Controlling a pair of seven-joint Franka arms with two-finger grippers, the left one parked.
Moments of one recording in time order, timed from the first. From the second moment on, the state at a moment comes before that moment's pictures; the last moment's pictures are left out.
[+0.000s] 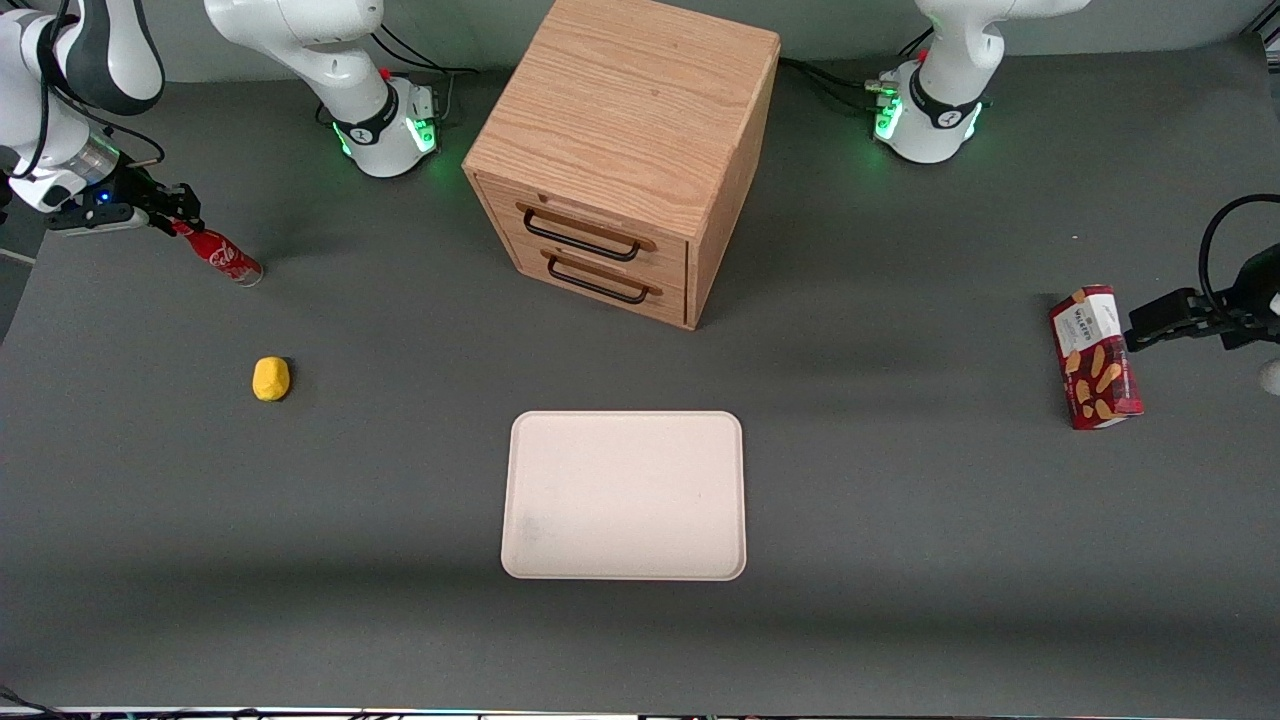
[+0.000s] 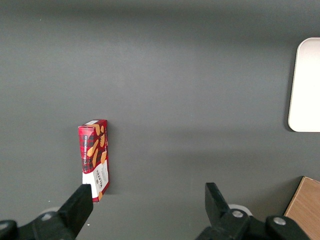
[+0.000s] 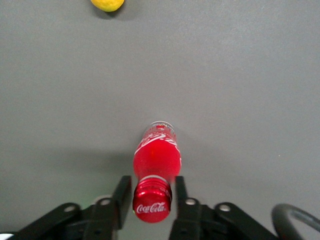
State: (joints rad) arm 0.05 -0.55 -0.81 -2.74 -0.54 2.24 -0.42
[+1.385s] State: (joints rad) arm 0.10 -0.10 -0.26 -1.71 -0.08 1.49 -0.29
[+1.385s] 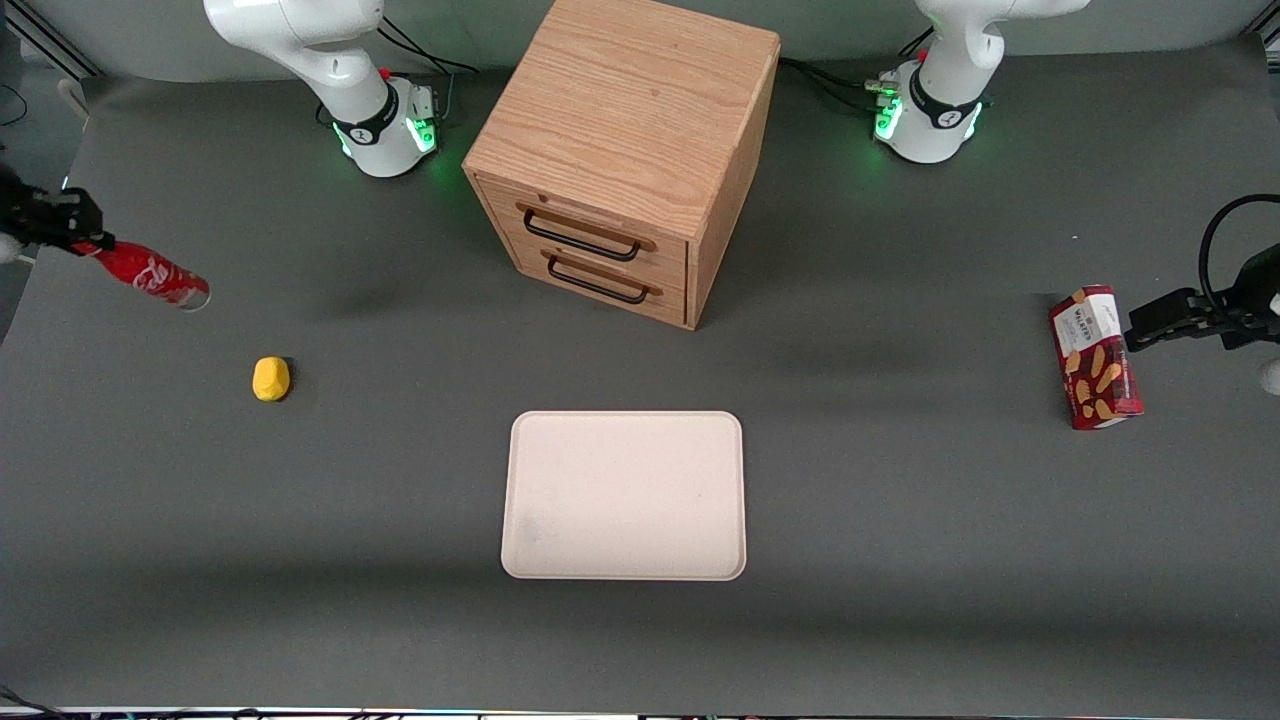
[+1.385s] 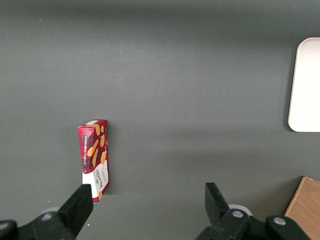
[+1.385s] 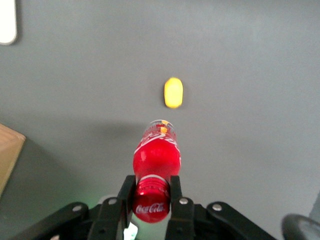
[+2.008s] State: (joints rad) arm 0.10 0.44 0.02 -0.94 0.00 1.28 0.07
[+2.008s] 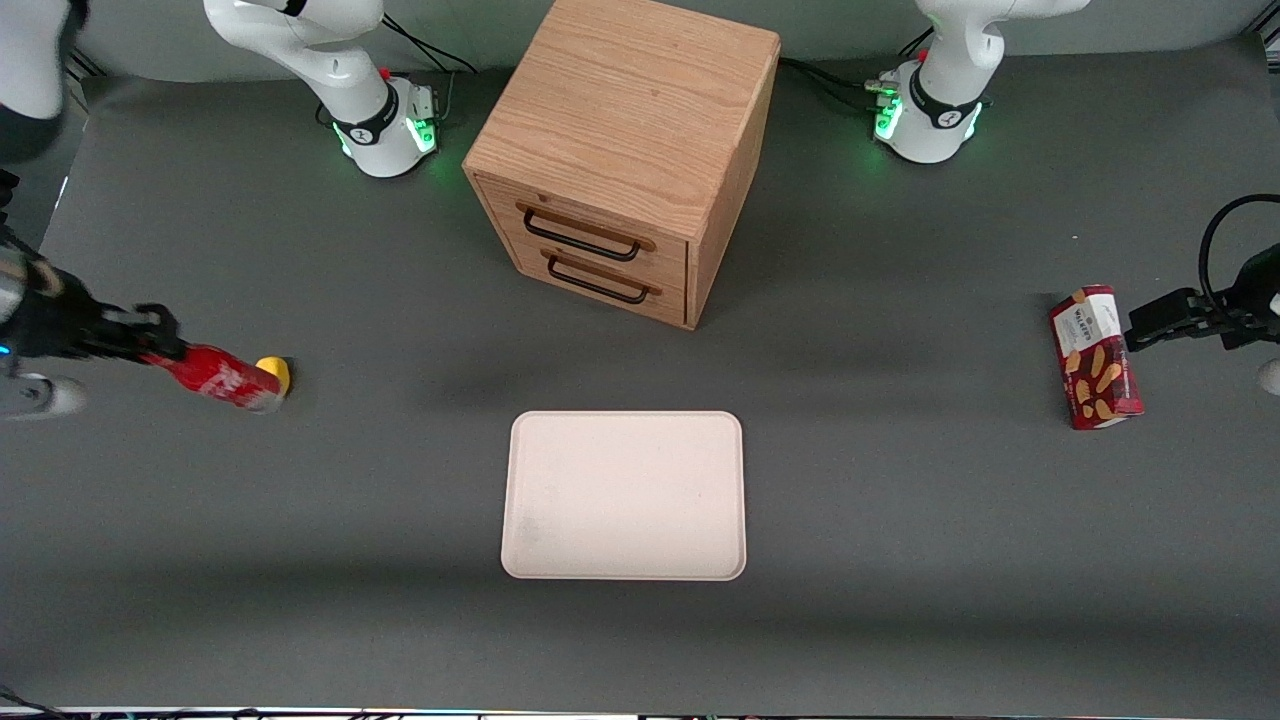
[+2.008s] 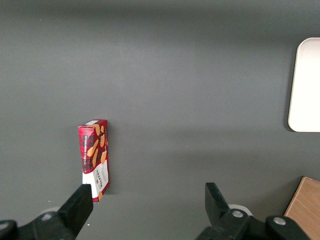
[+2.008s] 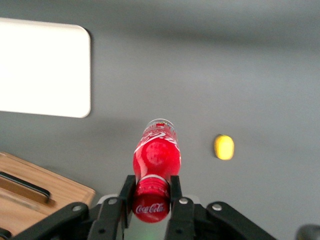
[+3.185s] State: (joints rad) arm 0.22 0.86 0.27 -0.89 -0.18 1.83 0.31
